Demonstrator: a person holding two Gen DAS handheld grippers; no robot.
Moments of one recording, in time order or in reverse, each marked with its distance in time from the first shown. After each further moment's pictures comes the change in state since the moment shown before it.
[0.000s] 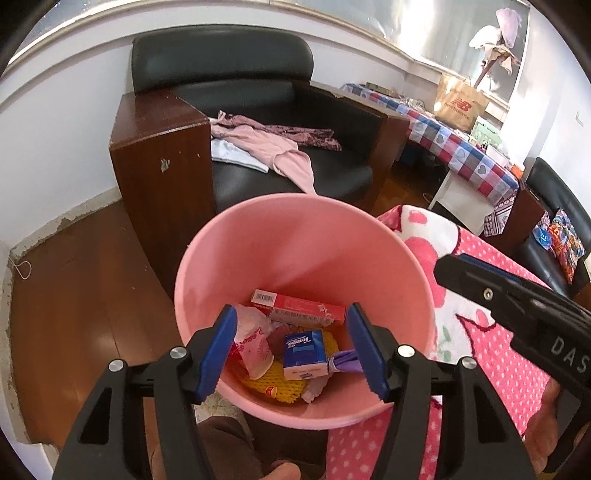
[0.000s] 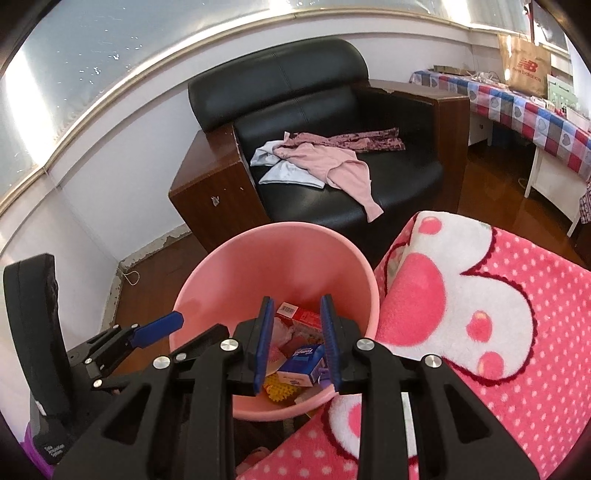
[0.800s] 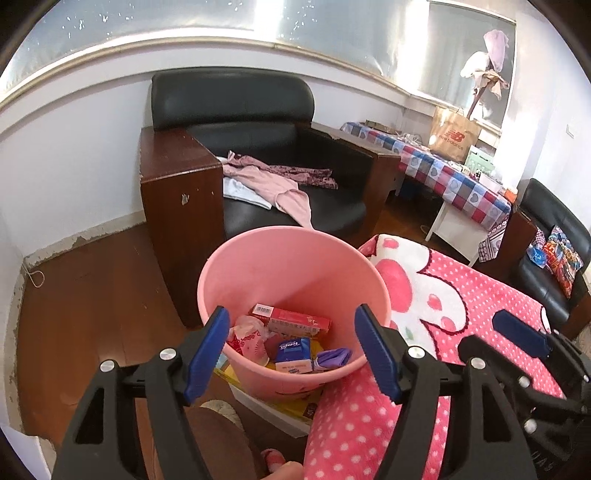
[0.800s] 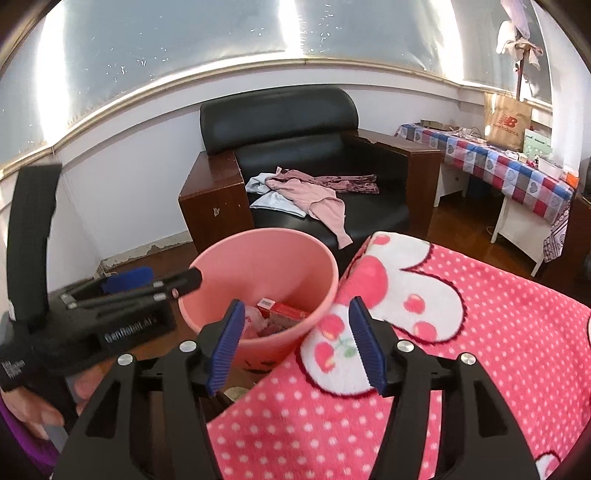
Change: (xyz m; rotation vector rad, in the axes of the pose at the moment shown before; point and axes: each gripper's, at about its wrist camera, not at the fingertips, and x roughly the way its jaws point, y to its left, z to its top) left arm -0.084 -0.021 -0.028 -0.006 -0.160 0.023; right arm -0.095 0.013 -0.063 -0.122 -0.164 -0.124
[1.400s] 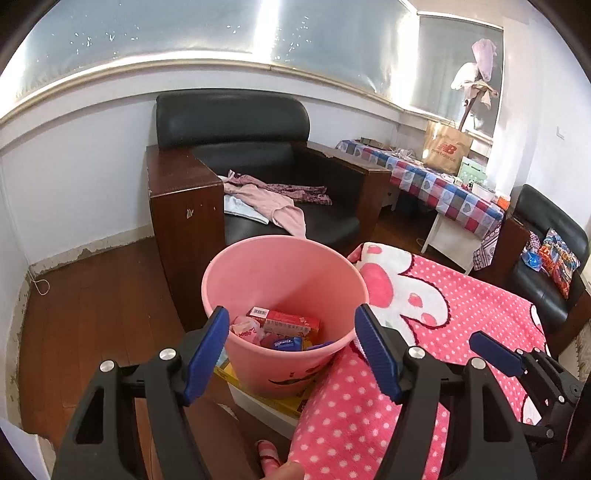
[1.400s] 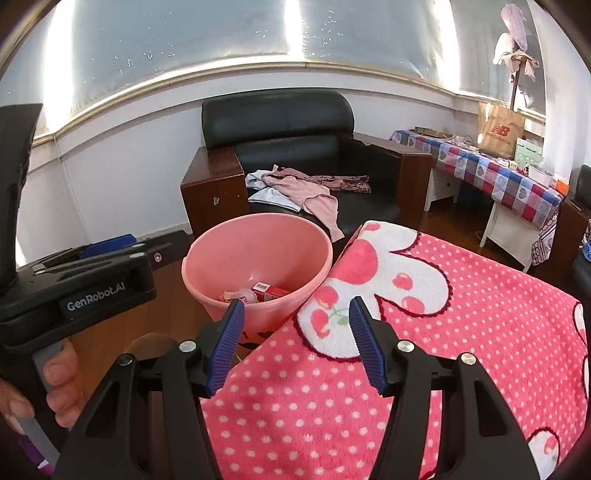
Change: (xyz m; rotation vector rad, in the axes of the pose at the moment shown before) left arm -0.051 -0.015 -0.023 0.013 -0.079 0.005; right arm -0.026 0.012 -0.032 -0.033 -0.015 -0.033
